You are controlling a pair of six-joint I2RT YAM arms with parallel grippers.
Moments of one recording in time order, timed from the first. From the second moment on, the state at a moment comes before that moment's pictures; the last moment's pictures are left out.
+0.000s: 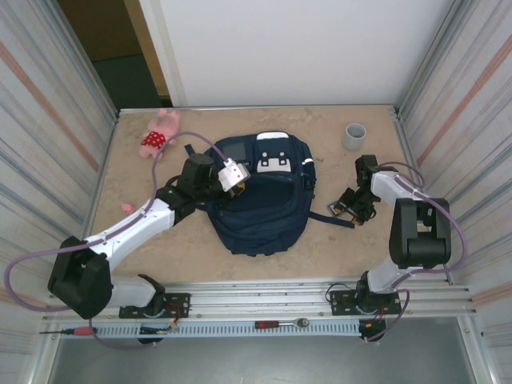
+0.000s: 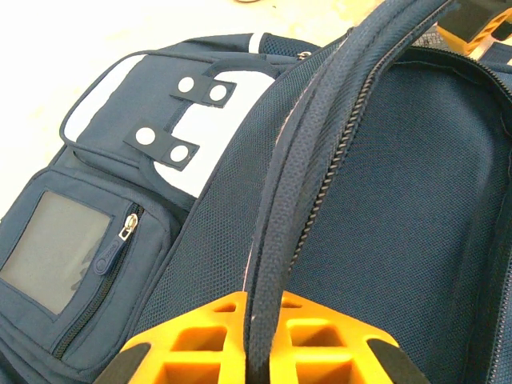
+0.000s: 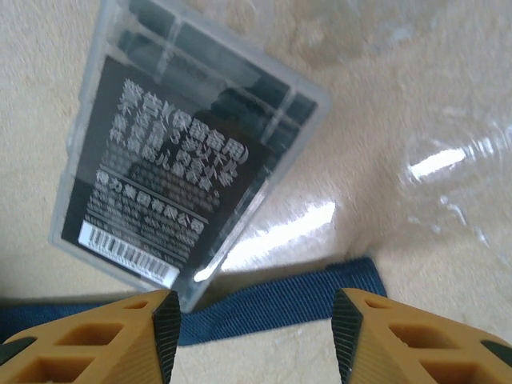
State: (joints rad) left arm -0.57 1.31 0.88 -0.16 0.26 0.44; right arm 0.00 1.61 0.95 -0.84 -0.13 0.60
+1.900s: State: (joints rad) left arm -0.55 1.31 0.88 -0.16 0.27 0.41; right arm 0.01 1.98 1.36 -0.93 -0.05 0.59
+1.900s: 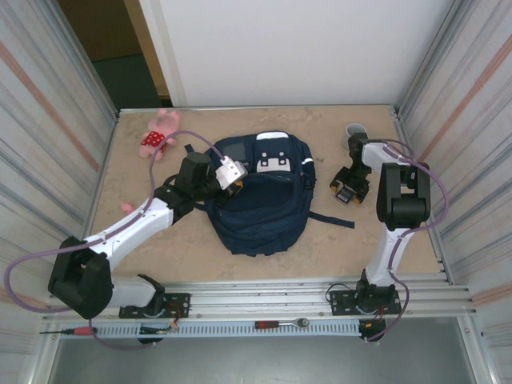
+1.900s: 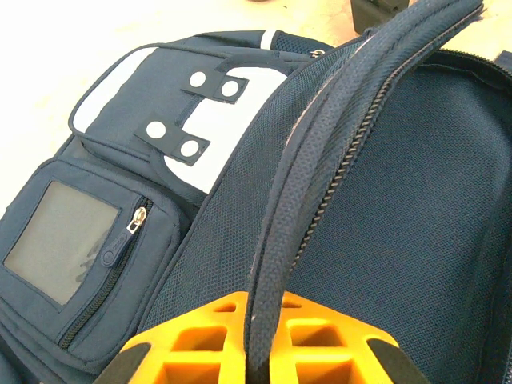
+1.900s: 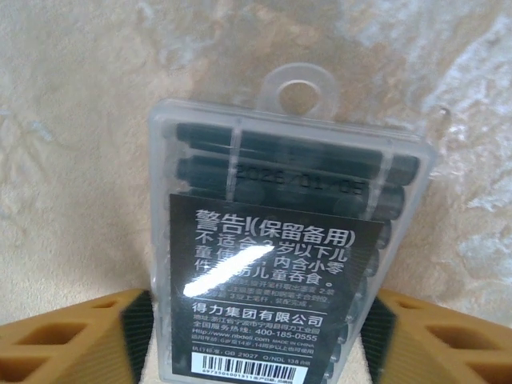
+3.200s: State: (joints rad) left arm -0.54 1.31 0.93 -0.20 0.34 0.30; right arm 0.30 1.15 1.06 -0.59 -0.21 0.38
